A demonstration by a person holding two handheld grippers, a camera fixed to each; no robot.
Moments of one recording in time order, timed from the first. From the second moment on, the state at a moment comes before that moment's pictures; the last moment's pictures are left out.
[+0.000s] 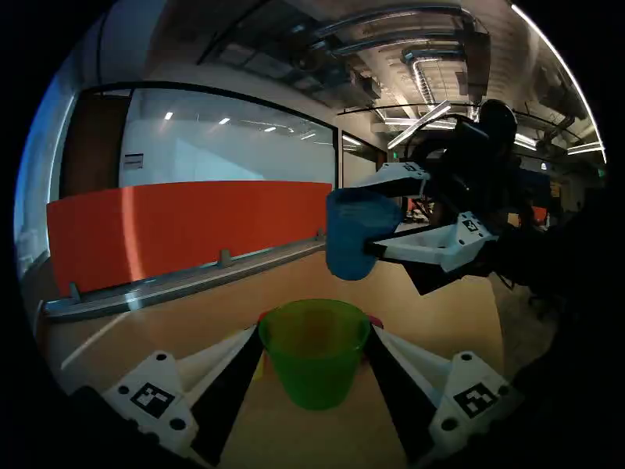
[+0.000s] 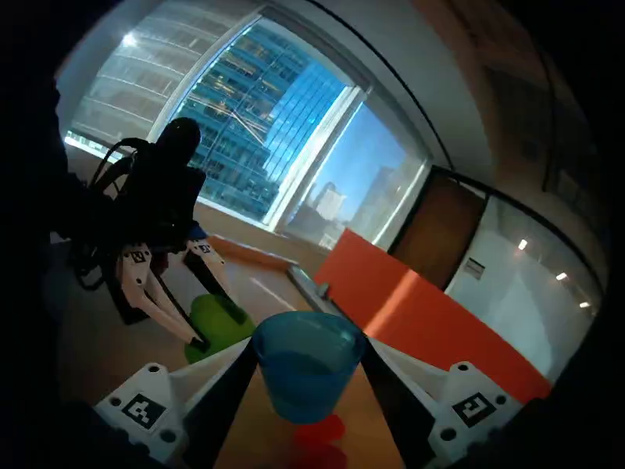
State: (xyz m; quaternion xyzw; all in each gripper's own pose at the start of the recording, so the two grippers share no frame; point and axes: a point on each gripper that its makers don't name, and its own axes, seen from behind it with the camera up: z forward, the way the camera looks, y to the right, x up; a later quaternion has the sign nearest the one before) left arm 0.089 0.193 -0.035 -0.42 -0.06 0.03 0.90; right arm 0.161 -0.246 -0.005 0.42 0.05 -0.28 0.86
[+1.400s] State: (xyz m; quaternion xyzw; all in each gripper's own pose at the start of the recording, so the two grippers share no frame) left arm 0.108 0.229 -0.063 -0.46 -0.04 0.05 0.89; right arm 0.209 -0.257 0.015 0.37 0.16 -0.48 0.78
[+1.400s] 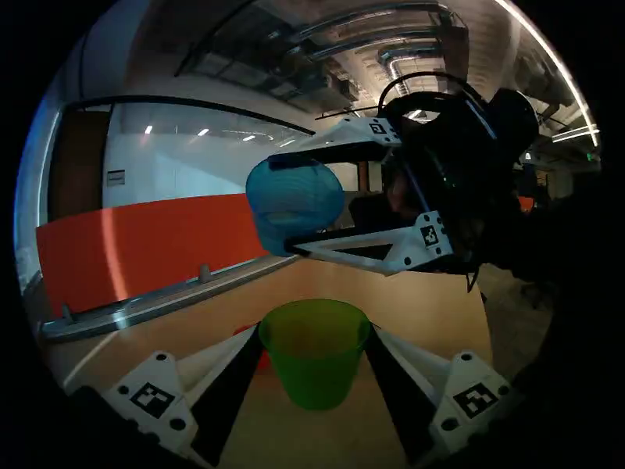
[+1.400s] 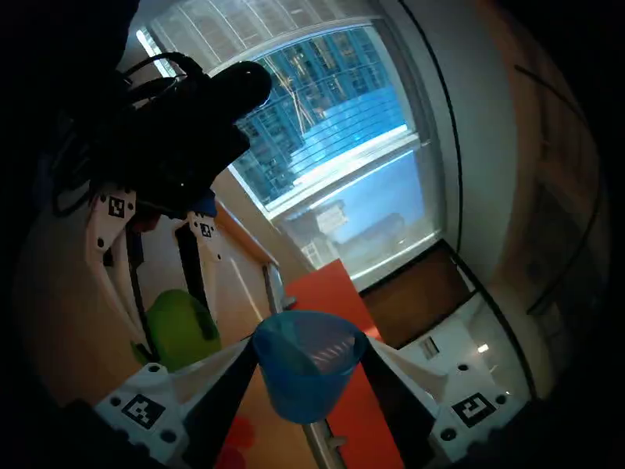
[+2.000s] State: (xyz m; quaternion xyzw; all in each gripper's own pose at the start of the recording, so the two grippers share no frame) left arm 0.111 0.233 -0.066 -0.46 -0.04 0.05 0.88; right arm 0.215 -0.260 0.019 0.35 0.18 -0.54 0.75
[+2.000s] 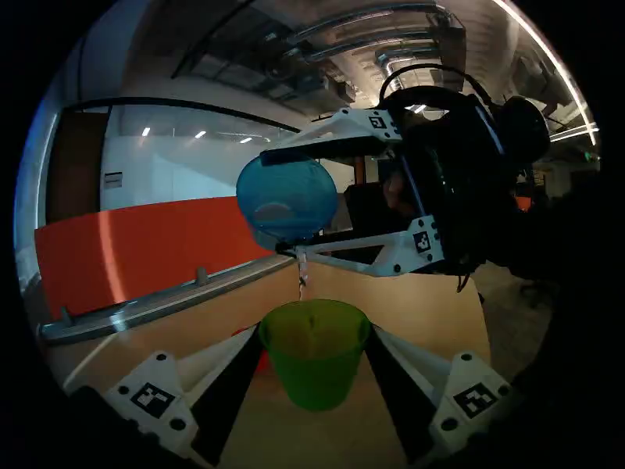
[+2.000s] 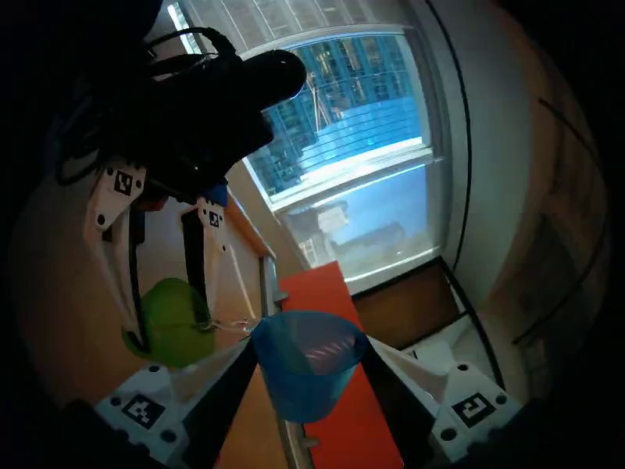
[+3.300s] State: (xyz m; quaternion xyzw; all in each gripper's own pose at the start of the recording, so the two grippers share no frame) left arm 0.116 0.238 -0.072 -0.47 -0.03 0.05 0.88; right arm 0.238 -0.270 0.014 0.33 0.22 -0.58 0.71
